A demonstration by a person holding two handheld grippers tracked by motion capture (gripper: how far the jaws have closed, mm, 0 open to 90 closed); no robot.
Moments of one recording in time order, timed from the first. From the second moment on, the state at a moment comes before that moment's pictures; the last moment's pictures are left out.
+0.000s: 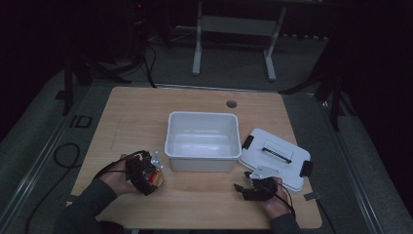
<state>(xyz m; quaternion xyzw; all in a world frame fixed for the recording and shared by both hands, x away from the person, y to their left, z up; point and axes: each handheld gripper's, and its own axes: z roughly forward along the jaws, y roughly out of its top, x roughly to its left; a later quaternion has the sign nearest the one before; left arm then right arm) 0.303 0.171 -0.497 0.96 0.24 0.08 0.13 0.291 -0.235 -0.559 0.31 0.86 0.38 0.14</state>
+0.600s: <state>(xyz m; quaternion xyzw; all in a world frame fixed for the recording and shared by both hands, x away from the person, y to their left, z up) 0.307 0.181 -0.474 0.96 0.24 0.09 0.14 0.291 -0.235 -0.559 0.31 0.86 0.38 0.14</state>
